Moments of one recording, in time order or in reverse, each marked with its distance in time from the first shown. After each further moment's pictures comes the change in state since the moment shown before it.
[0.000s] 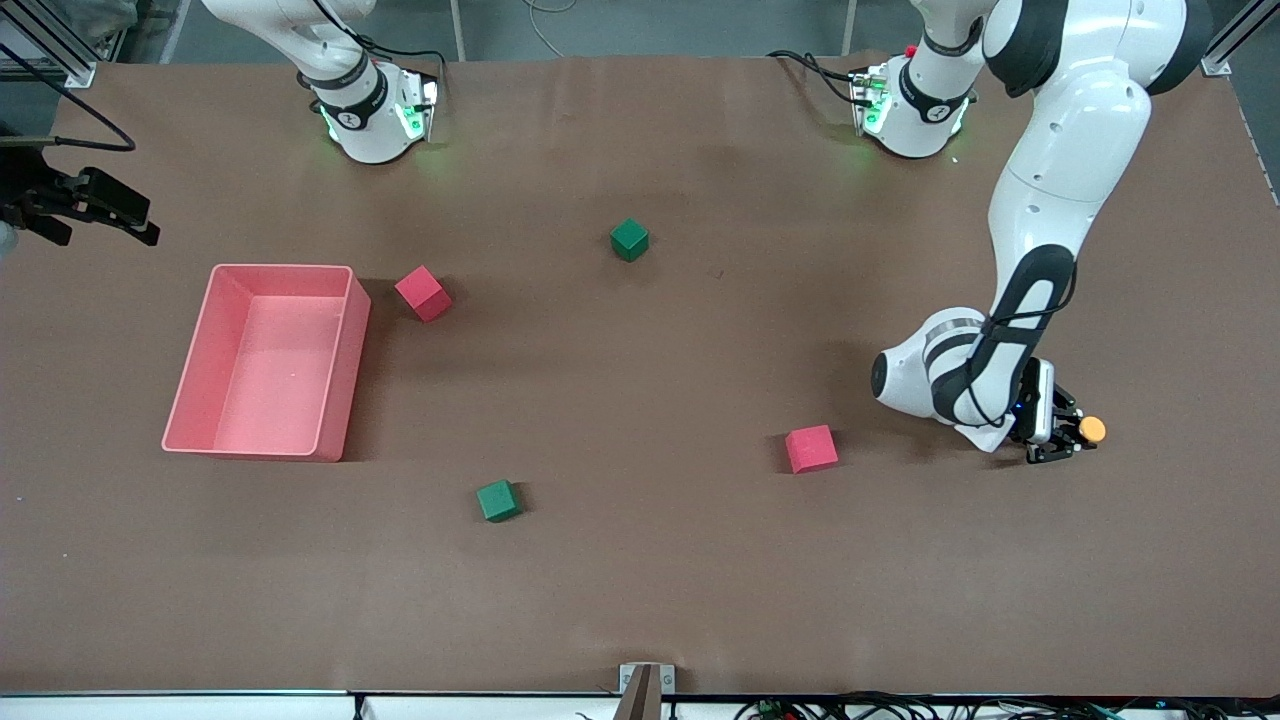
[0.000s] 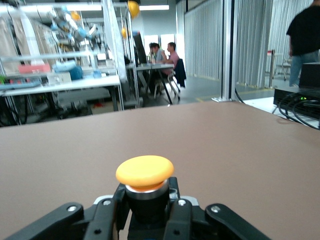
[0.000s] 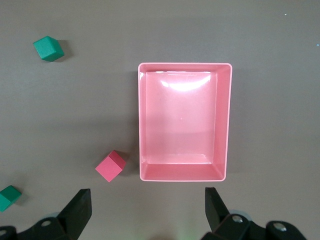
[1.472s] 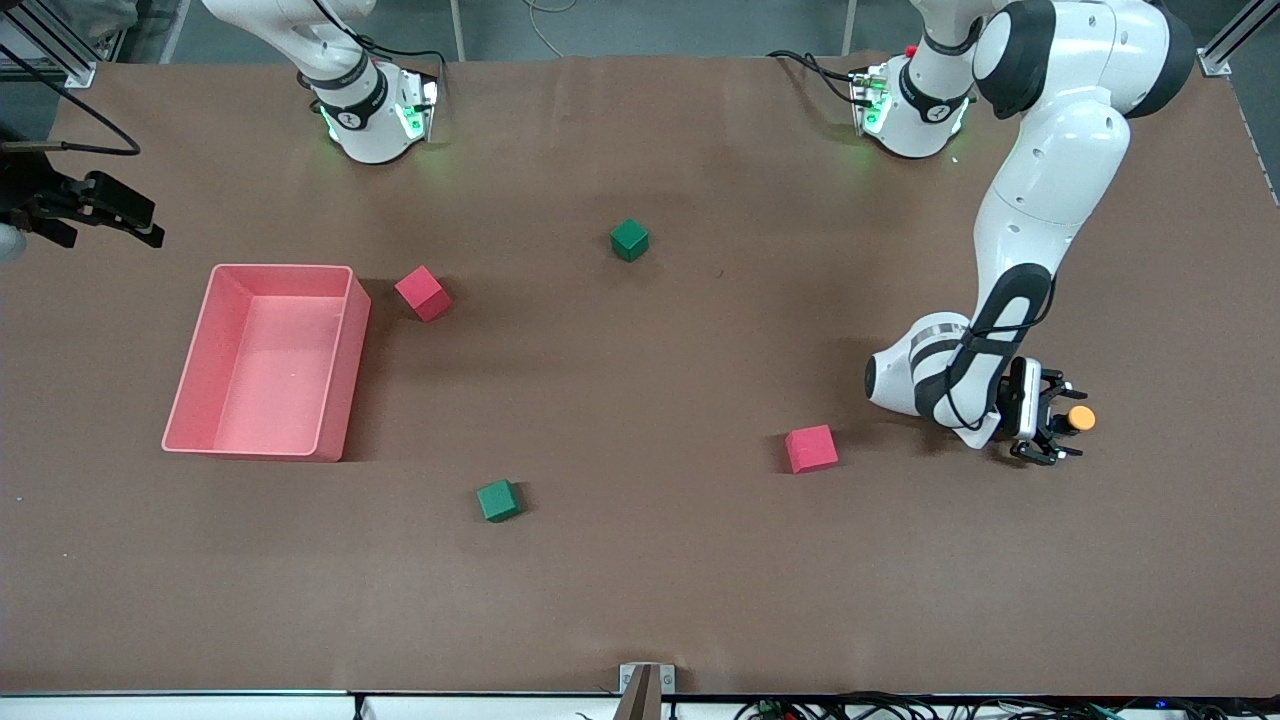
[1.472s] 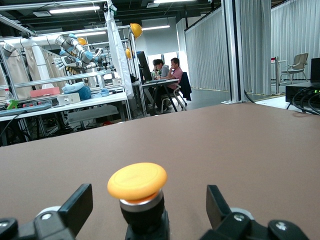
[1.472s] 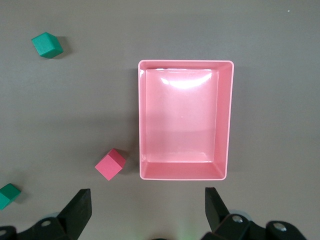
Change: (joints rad) left arm -0.004 0.053 0.002 0.013 0.014 -0.064 0.030; right arm 0.000 0.005 0.001 -0.007 0.001 -0.002 -0.002
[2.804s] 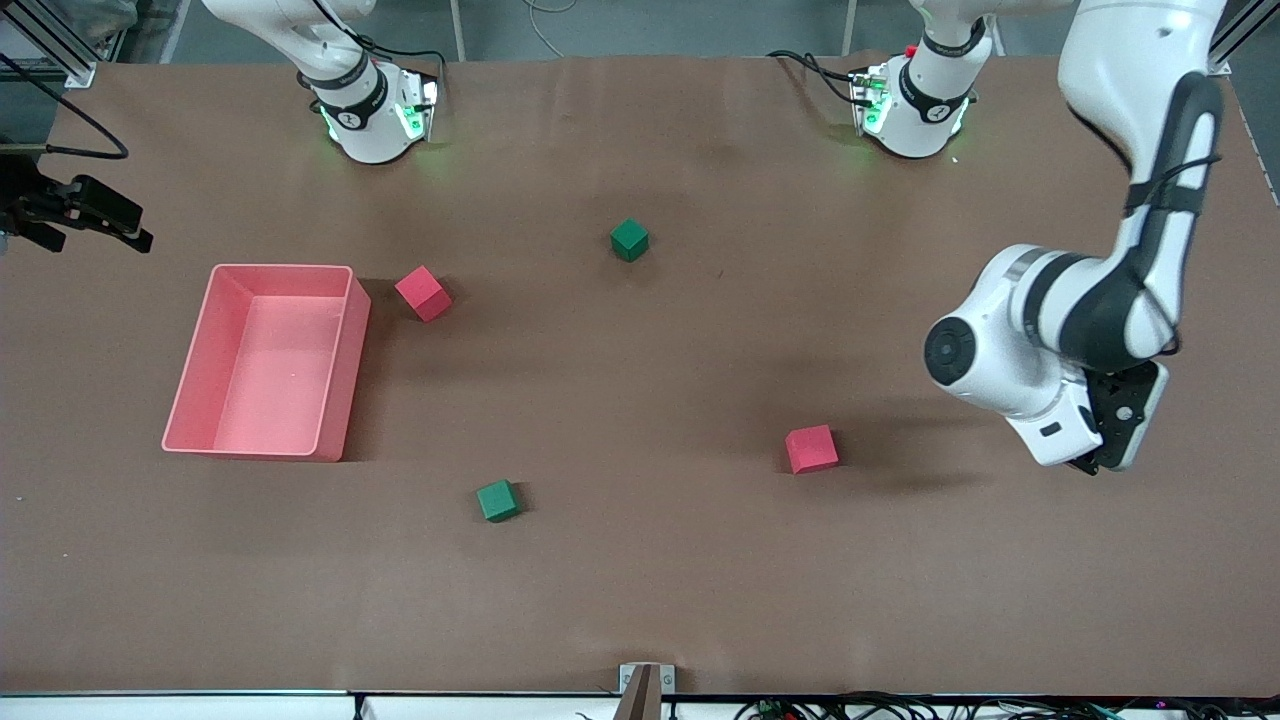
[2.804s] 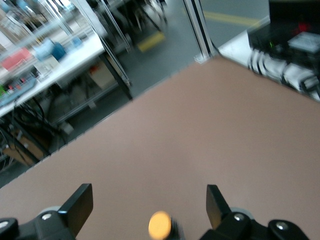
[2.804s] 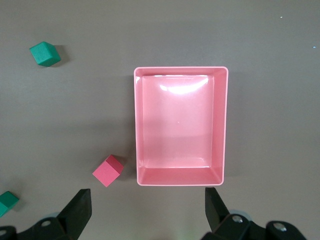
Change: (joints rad) left arm 0.052 -0.454 -0.110 0.134 -0.577 0.154 1.004; right arm -0.007 0.000 -0.015 0.000 0.000 0.026 -0.007
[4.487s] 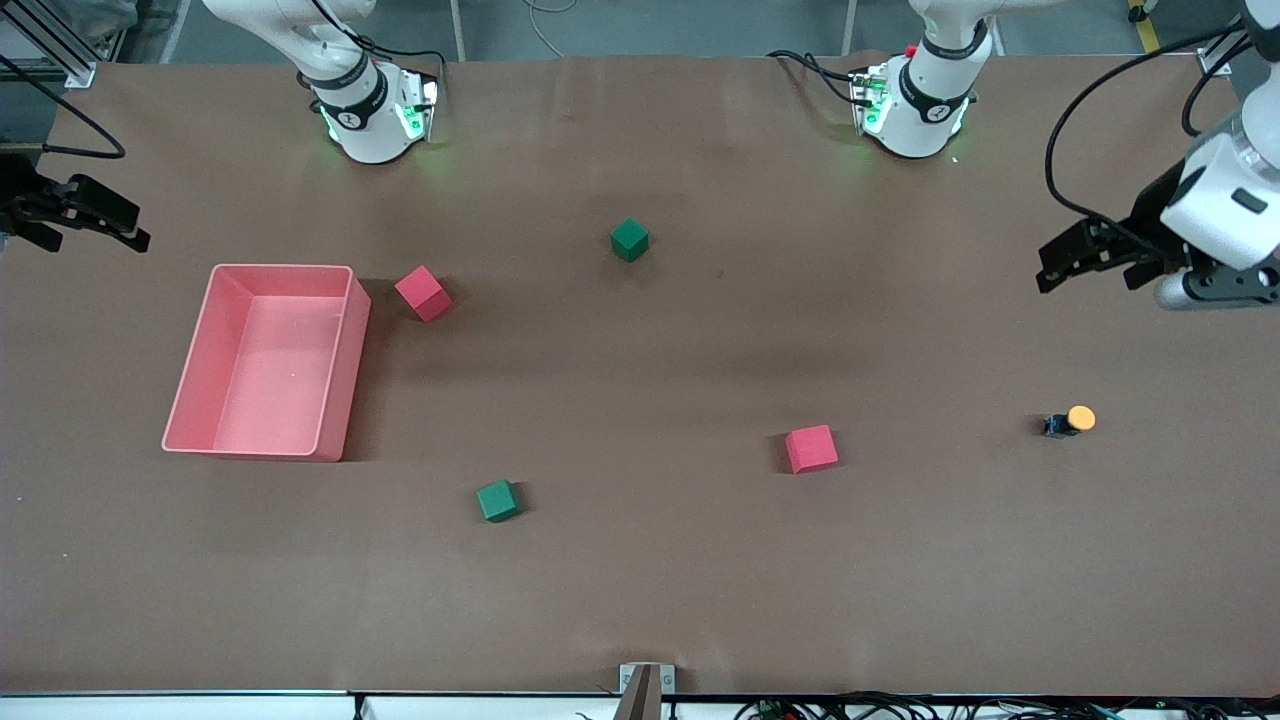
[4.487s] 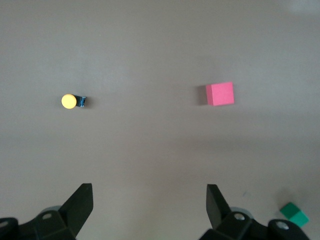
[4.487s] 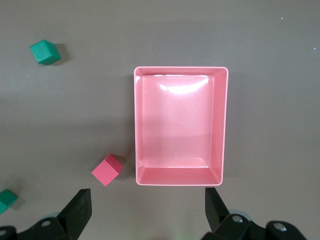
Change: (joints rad) left arm 0.083 -0.415 0.017 0.160 -1.083 -0.210 1.410; right arm -0.012 0.000 0.014 0.000 0.001 -0.003 -0.029
